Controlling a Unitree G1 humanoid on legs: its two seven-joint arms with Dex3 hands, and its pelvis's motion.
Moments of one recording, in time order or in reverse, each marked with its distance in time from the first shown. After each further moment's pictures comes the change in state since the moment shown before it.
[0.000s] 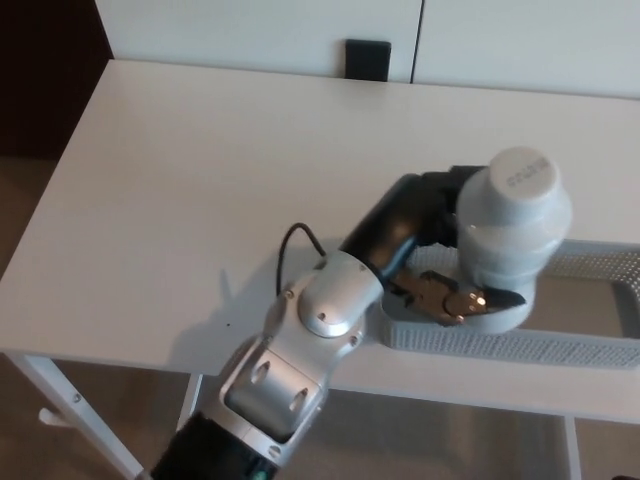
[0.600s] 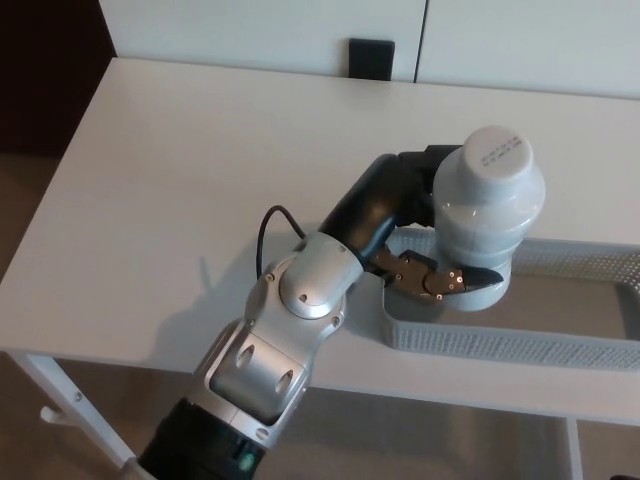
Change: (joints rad) left_arm -0.026 0.012 0.036 0.004 0.010 0.000 -0.012; right_arm -0.002 -0.003 0.004 0.004 -0.003 -0.004 0.003
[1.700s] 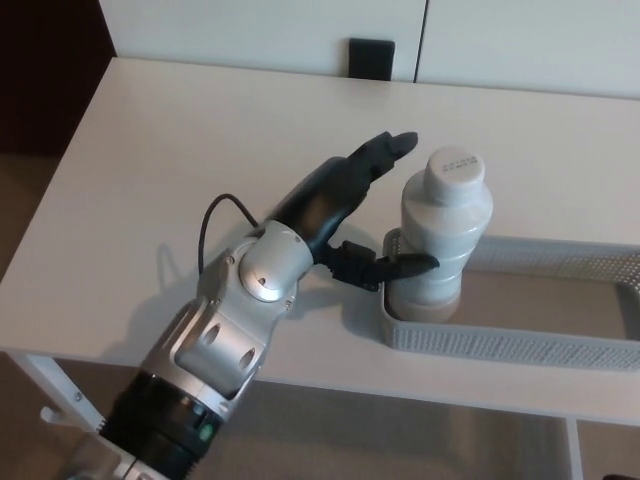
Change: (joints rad) left_arm -0.059 0.146 -0.002 0.129 0.085 -0.006 -0.043; right_arm -0.003 -0.005 0.012 -0.016 -0.019 -0.005 0.009
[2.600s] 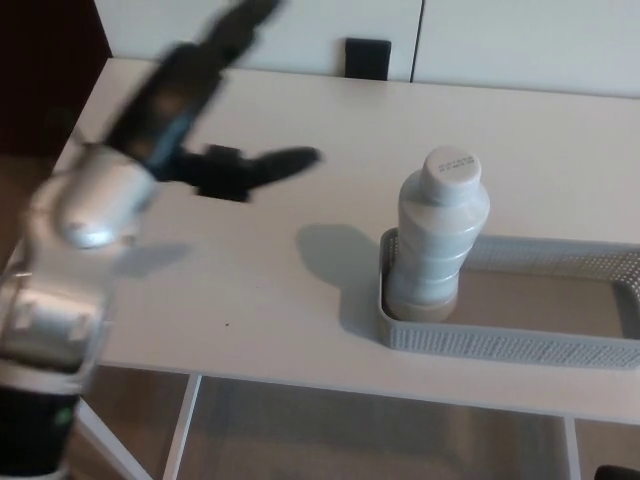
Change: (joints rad) left_arm 0.090 0.256 0.383 -0.393 -0.128 0.007 -0.143; right_arm -0.004 0.000 0.009 -0.018 -0.002 -0.001 0.001
